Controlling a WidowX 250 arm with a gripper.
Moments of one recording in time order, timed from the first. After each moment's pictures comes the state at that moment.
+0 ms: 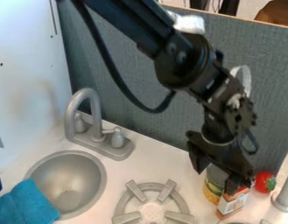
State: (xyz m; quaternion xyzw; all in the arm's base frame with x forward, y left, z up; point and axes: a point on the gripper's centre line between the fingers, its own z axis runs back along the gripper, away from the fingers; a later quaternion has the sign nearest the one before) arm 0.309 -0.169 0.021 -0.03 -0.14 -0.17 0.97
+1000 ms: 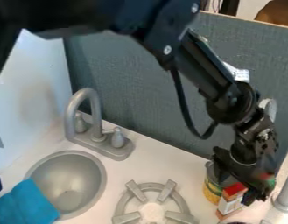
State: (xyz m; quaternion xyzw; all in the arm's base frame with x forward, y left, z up) arm 0.360 -0.201 -0.038 0.00 -0.14 -0.21 0.97
